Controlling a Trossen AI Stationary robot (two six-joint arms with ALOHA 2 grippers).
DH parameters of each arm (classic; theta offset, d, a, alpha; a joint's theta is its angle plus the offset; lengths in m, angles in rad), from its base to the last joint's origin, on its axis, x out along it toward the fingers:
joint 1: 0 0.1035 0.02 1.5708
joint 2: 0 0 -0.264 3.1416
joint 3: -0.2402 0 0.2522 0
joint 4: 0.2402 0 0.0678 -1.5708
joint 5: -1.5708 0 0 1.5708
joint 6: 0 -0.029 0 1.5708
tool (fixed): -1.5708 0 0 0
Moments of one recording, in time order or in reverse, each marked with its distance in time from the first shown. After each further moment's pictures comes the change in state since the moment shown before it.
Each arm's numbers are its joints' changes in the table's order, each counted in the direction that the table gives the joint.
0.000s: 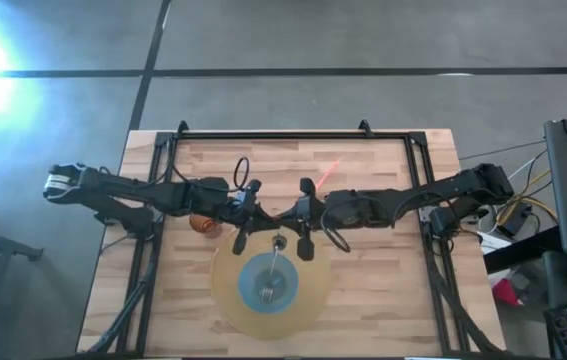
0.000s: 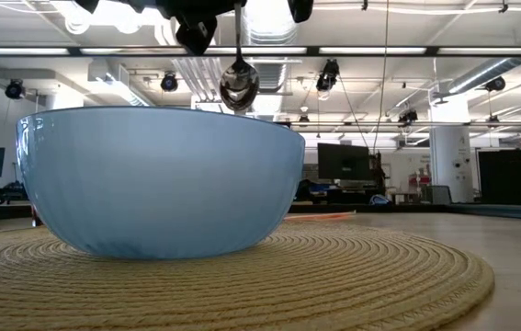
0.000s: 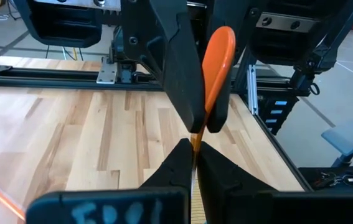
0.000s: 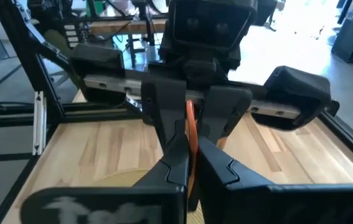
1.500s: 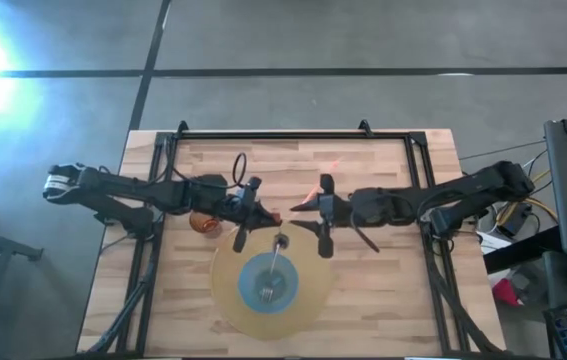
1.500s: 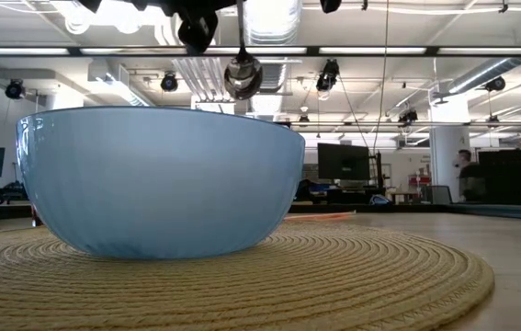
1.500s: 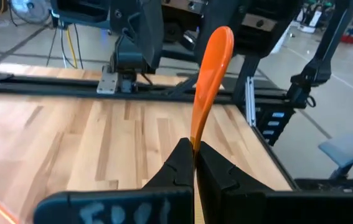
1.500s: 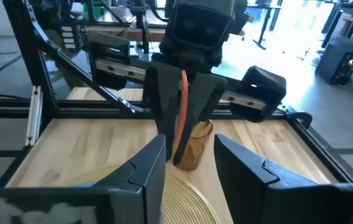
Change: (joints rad) left arm 0.013 0.002 -0.006 -0.030 0.014 0.023; right arm 0.024 0.175 0.142 -0.006 0.051 0.085
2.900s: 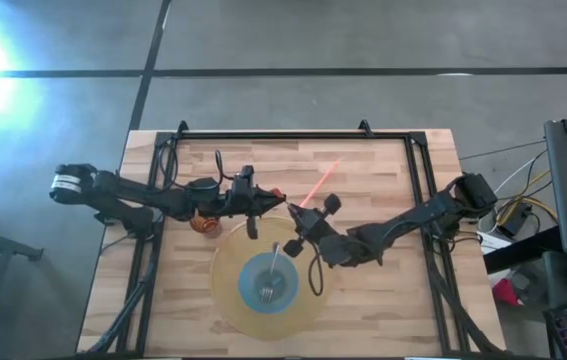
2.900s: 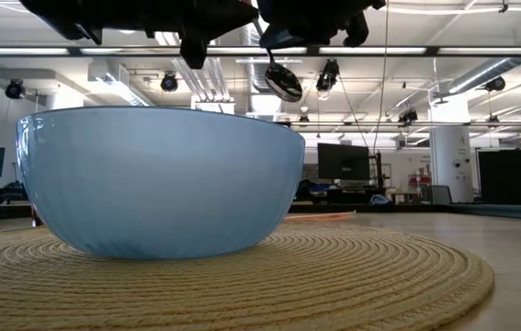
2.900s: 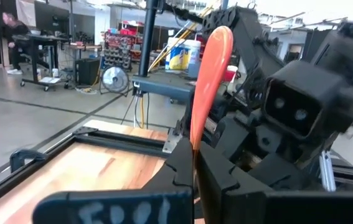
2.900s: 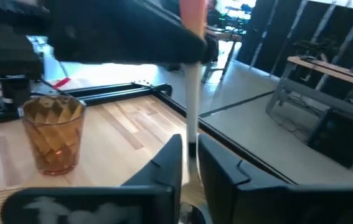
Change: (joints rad) left arm 0.020 -0.073 0.185 -0.551 -0.295 -0.004; right arm 0.143 -0.345 -0.004 -0.266 0.852 -0.062
